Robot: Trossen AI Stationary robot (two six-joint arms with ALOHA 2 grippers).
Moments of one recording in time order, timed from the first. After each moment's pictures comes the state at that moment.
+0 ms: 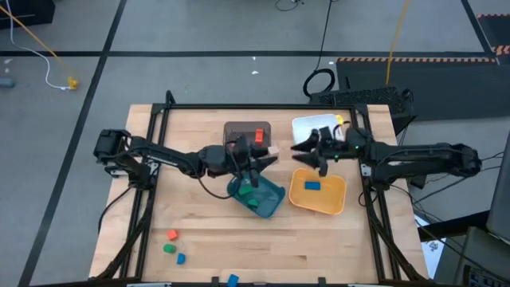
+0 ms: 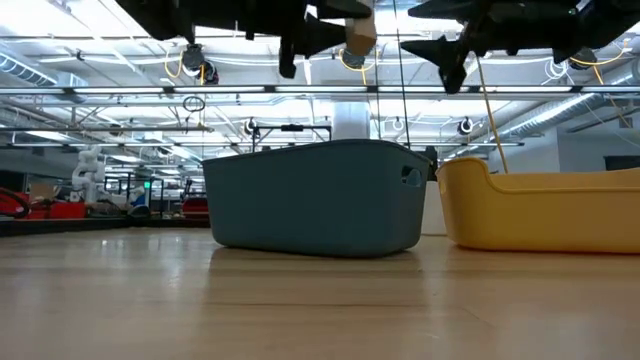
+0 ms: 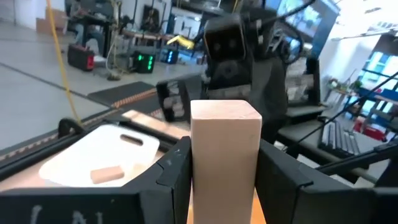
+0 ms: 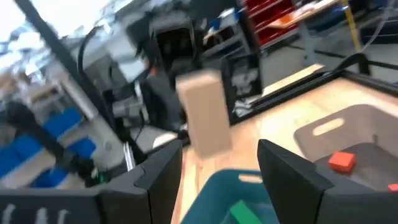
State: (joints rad) left arm -0.05 1.62 0.92 0.77 -0.27 -0.25; right arm -0.19 0.92 0.46 0.44 -0.24 0.48
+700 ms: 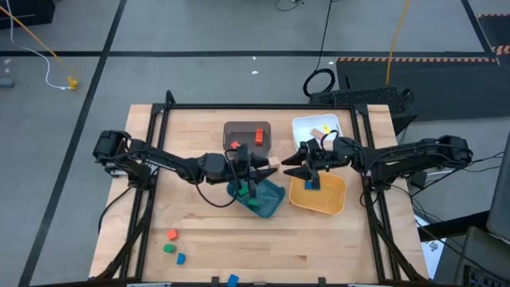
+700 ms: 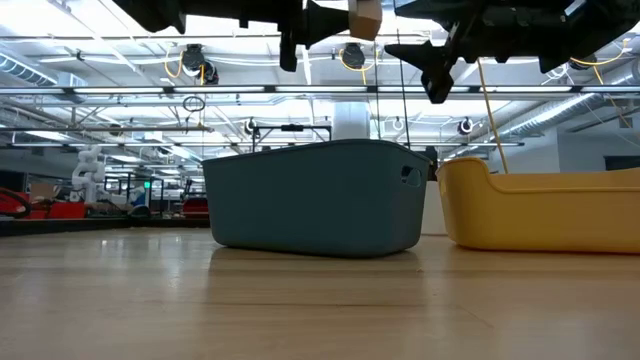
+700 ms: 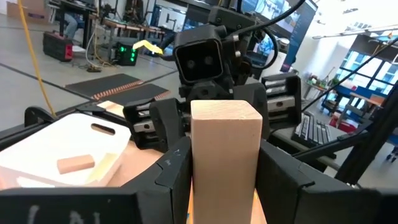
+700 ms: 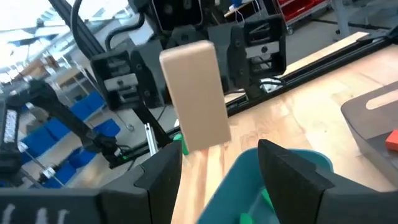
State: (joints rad) left arm -0.13 1.63 0.92 0.76 -0.27 -0.29; right arm -0.08 1.10 0.46 0.60 -0.24 0.53
